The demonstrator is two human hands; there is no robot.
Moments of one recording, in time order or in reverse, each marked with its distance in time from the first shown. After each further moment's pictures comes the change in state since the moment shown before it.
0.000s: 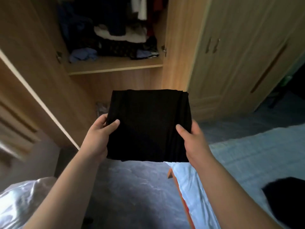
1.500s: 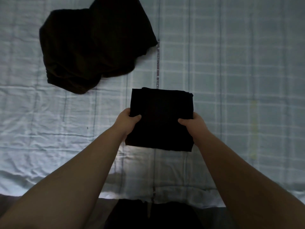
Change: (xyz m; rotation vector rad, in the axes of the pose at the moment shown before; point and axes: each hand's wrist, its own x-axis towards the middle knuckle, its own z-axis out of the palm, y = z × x) left_hand -0.340 -0.660 0.583 1.143 -1.161 -0.542; right_hand -0.465 0.404 -0.671 0.351 1.179 0.887
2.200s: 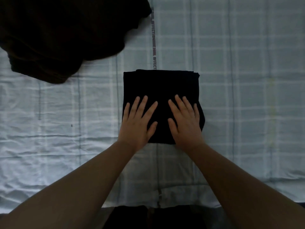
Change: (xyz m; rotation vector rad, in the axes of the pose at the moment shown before) left_hand 0.031 -0.088 0.039 1.084 0.127 0.922; right_hand 0.014 0.080 0.045 -0.960 0.264 -0.901
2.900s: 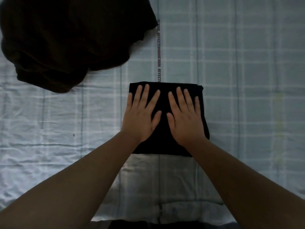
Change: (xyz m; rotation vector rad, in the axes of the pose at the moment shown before) left_hand 0.061 -0.012 -0.018 0.105 -0.007 -0.056; right_hand 0.058 0.000 -0.004 -0.269 -0.071 -0.055
